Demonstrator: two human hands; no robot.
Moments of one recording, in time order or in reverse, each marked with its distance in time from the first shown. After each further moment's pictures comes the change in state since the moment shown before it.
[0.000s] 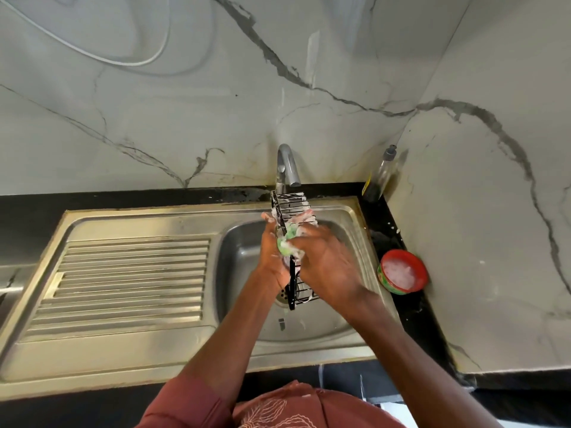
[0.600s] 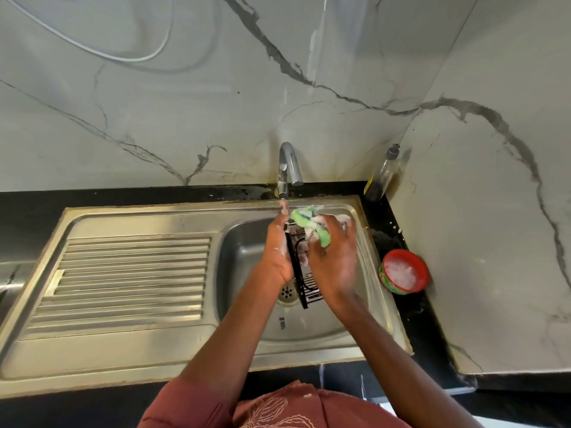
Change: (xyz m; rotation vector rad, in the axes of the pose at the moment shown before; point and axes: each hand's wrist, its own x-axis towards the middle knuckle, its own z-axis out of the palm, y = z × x) left_hand -0.005 0.008 0.012 -0.002 -0.034 -0.104; right_hand 0.001 0.014 0.036 0.269 0.359 0.380
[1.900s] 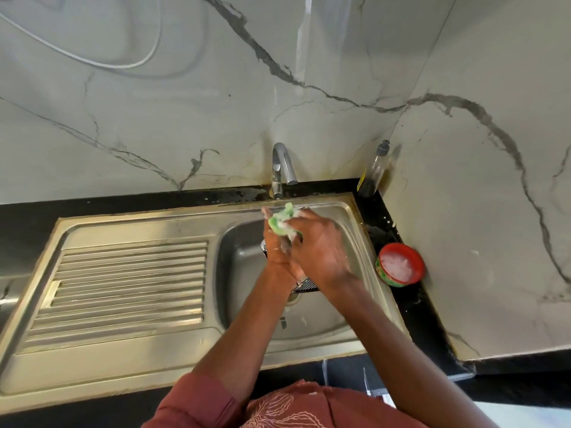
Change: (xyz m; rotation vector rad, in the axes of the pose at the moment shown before) left_hand -0.014 -0.015 0.005 -0.350 -0.205 0.075; right_hand 0.012 -0.044 -0.018 -0.153 -0.265 -0.189
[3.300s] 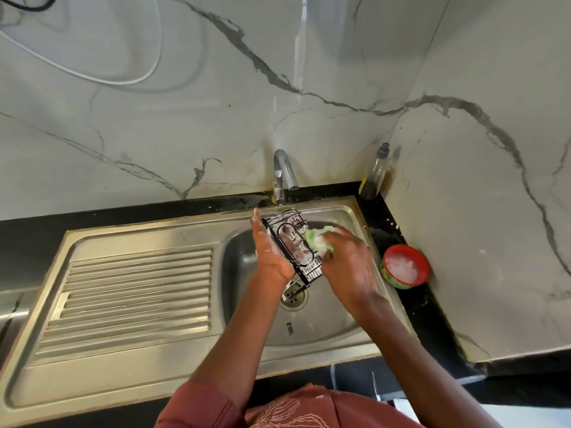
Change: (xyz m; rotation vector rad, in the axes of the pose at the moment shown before) left_hand 0.017 0.021 -0.004 0.174 0.307 0.105; right_hand -0.024 0.041 0.000 -0.097 0.110 0.140
